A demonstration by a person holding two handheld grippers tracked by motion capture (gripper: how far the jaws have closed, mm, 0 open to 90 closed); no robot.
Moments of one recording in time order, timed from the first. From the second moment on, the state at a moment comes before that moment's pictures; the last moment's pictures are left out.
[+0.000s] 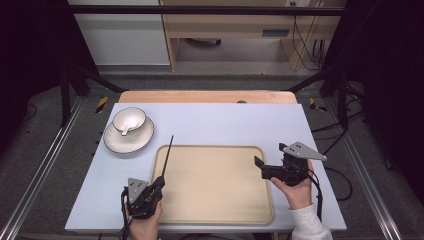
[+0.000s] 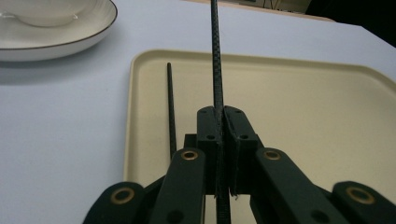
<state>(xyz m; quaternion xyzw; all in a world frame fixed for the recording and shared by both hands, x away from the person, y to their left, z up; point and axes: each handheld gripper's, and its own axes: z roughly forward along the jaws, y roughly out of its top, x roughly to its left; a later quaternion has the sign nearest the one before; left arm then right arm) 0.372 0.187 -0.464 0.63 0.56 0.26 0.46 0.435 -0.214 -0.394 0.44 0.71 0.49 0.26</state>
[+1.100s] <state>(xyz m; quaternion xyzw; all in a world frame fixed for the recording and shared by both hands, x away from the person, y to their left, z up) 0.377 0.172 -0.486 0.67 0.58 0.25 0.38 0.438 -0.212 -0.398 0.44 0.71 0.48 0.26</state>
